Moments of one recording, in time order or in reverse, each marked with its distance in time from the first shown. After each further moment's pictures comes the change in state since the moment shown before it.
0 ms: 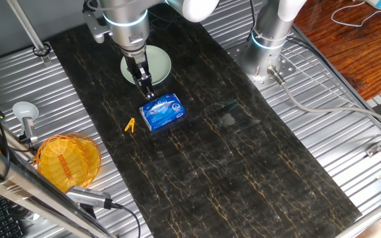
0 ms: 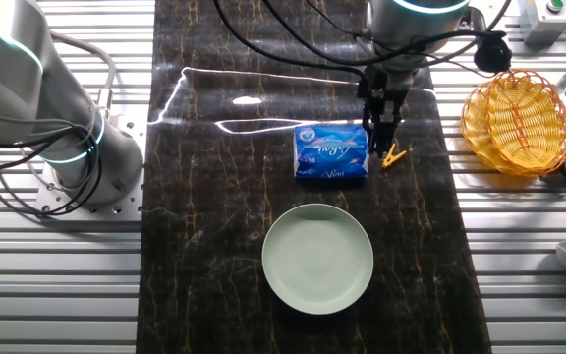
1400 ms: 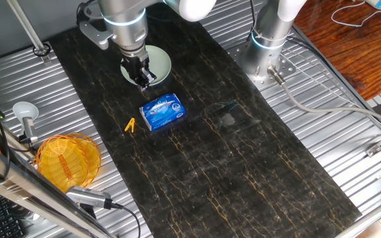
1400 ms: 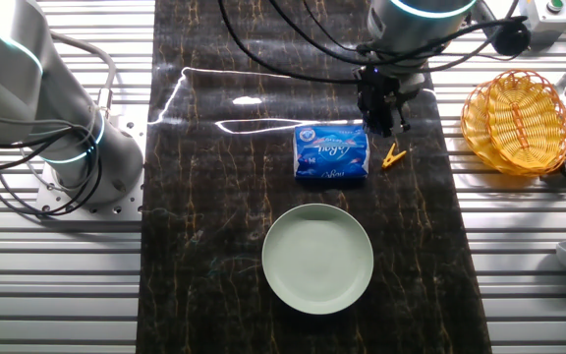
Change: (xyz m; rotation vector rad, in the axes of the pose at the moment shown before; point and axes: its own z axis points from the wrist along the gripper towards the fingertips) arm -0.001 0.001 0.002 -0.016 0.011 -0.346
